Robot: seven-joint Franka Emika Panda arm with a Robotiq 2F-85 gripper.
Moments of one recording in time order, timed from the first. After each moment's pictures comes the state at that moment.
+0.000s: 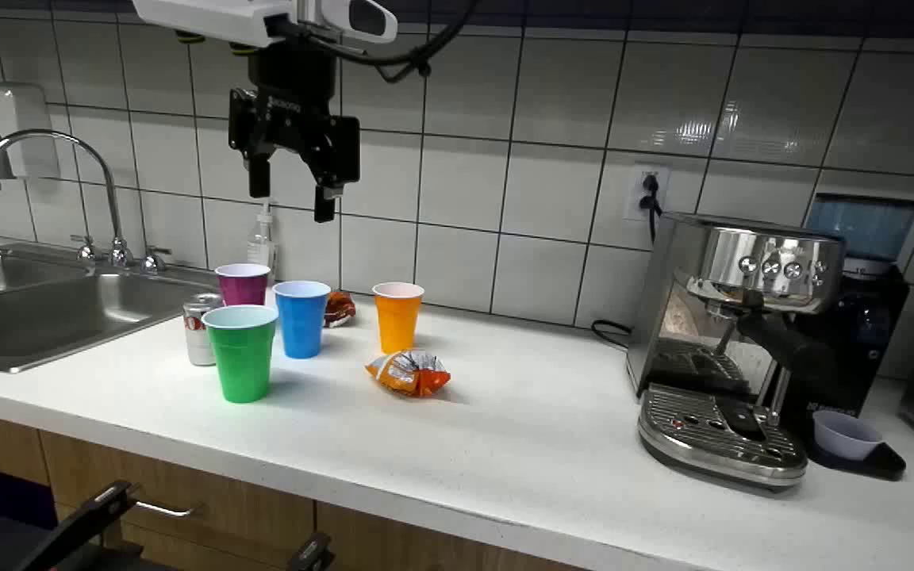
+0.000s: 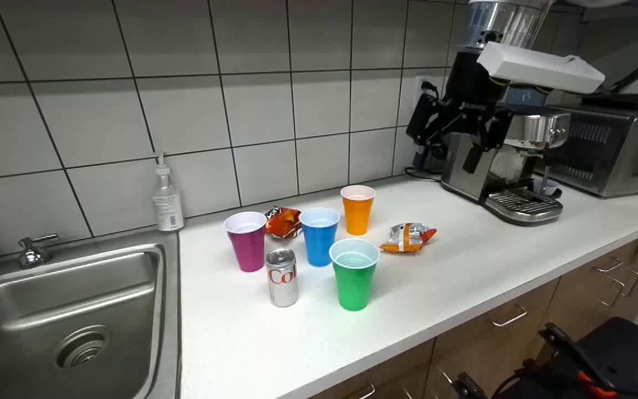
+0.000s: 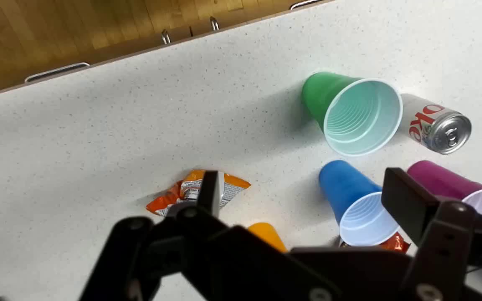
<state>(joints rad) 0.00 -0.60 -0.06 -2.75 0.12 2.28 0.06</state>
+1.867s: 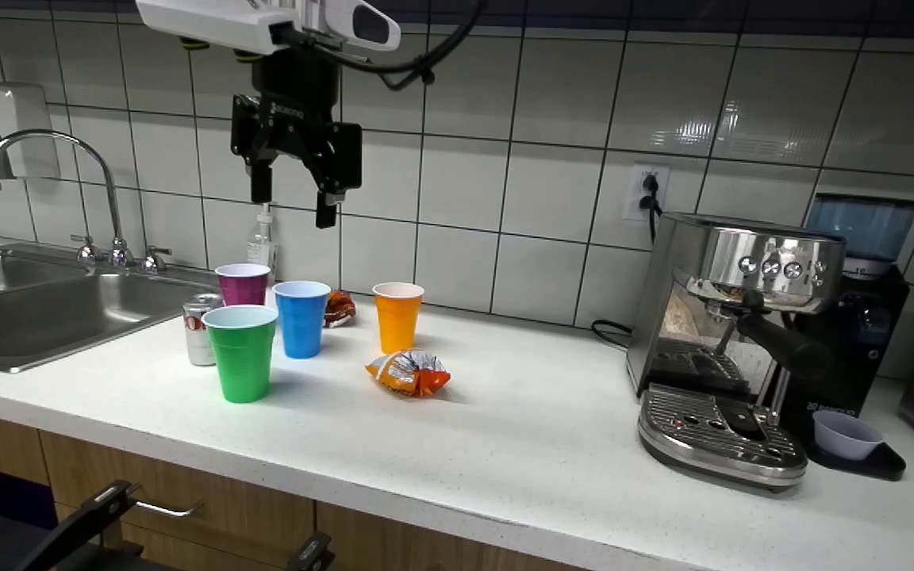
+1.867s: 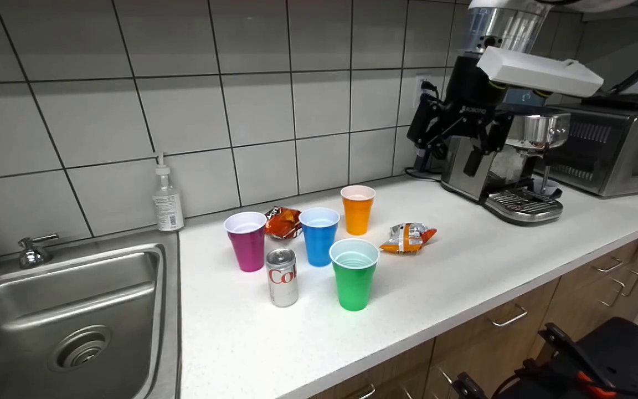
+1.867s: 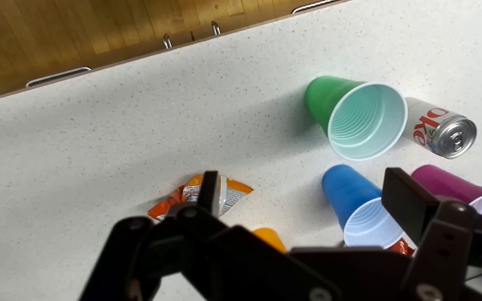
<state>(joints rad) 0.00 -0.58 -0.07 -2.75 0.12 2.28 0.06</state>
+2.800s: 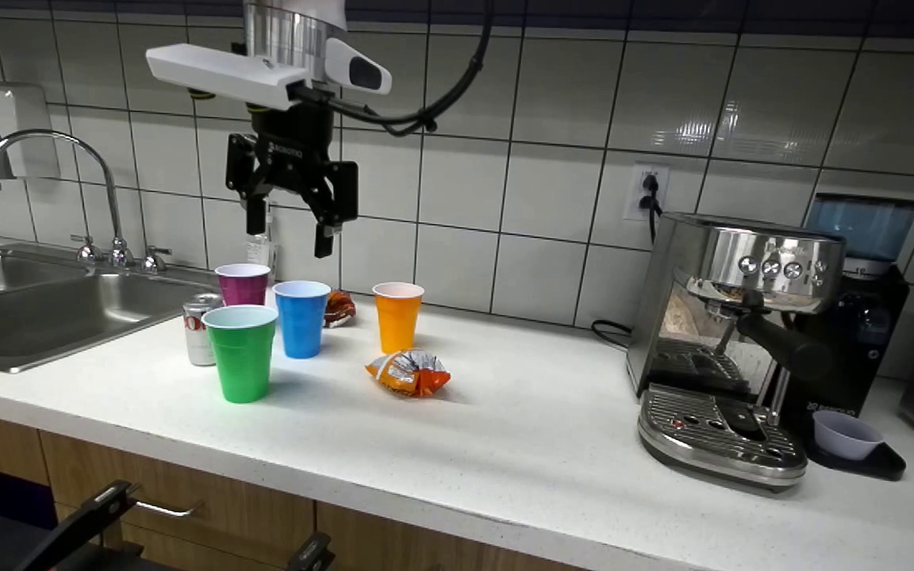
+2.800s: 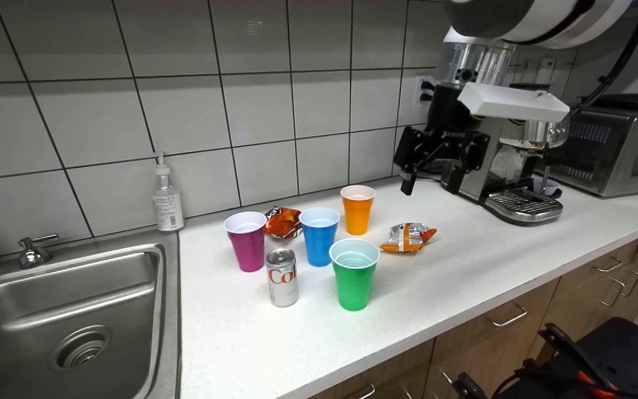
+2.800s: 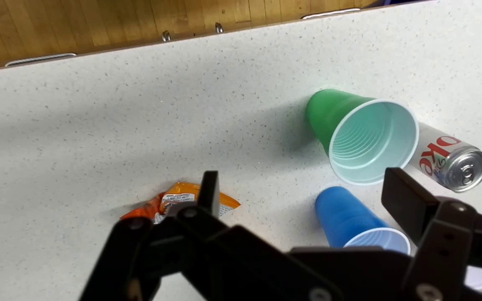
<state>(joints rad) 0.05 -0.45 -0.07 -2.74 0.12 2.38 -0.02</state>
